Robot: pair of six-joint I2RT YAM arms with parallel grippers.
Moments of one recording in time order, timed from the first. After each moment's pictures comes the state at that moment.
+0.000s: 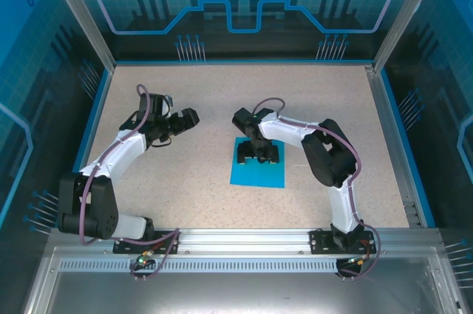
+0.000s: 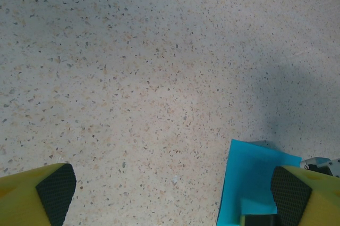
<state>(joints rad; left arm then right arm) -0.08 1.39 0.91 -0.37 0.28 -0.58 0.71 2.07 1.47 -0.97 -0.01 0.74</state>
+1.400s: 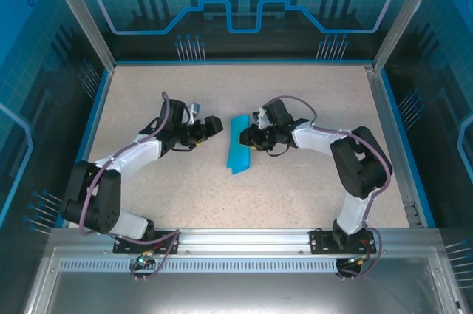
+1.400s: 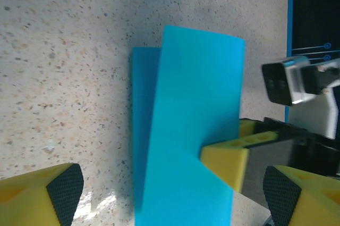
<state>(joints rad) -0.26 1.46 0.83 -0.14 0.53 -0.75 0.52 1.82 1.06 -0.17 -0.56 0.73</state>
